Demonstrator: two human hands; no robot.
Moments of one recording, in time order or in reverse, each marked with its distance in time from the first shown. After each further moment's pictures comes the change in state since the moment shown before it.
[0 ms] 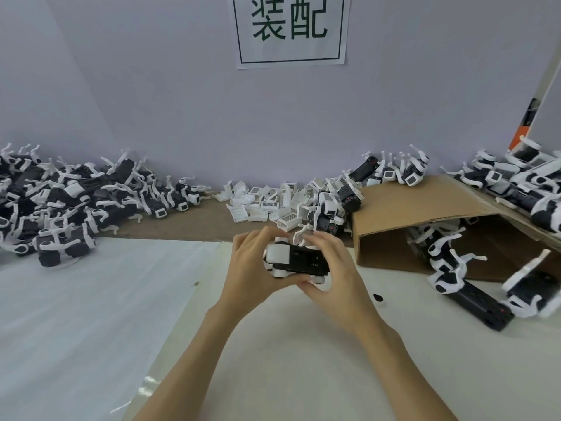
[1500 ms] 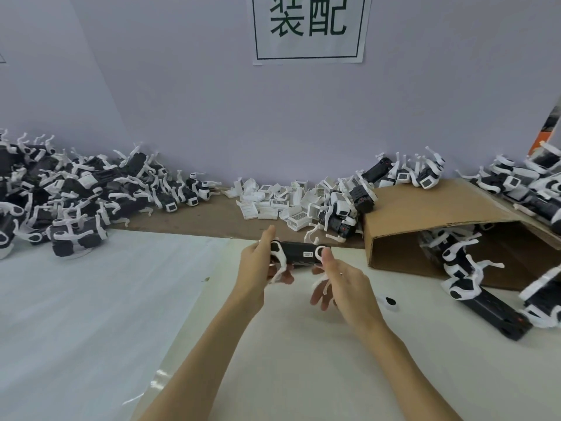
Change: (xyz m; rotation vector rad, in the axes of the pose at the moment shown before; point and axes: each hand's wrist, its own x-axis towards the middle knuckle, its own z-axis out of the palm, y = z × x) left_hand 0.009 -0.004 0.003 -0.831 -0.001 -1.069; right_hand 0.000 -0.023 0.009 0.275 -0.101 0.549
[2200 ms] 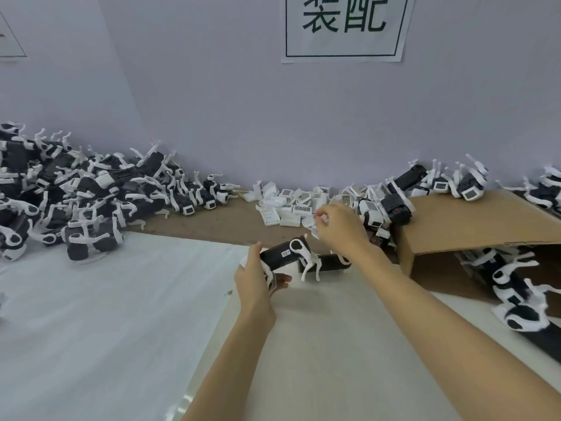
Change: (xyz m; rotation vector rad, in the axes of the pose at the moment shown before) left_hand 0.031 -0.010 -0.038 -0.349 0.329 -0.054; right_hand 0.167 -0.042 0.041 -0.731 0.030 -0.263
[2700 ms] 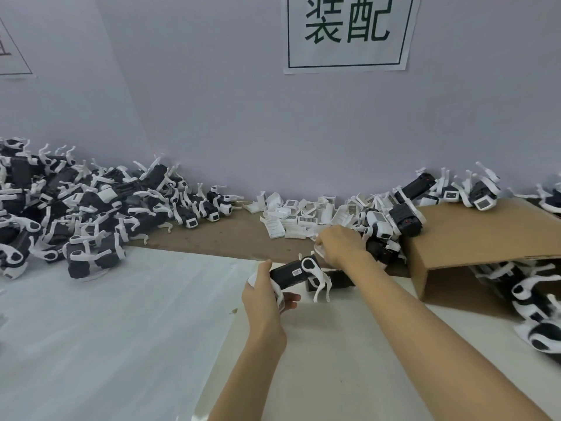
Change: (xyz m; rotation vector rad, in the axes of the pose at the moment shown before) left_hand 0.003 -0.006 0.002 0.027 0.023 0.031; right_hand 0.026 0.004 0.024 -0.413 -0.222 -0.040
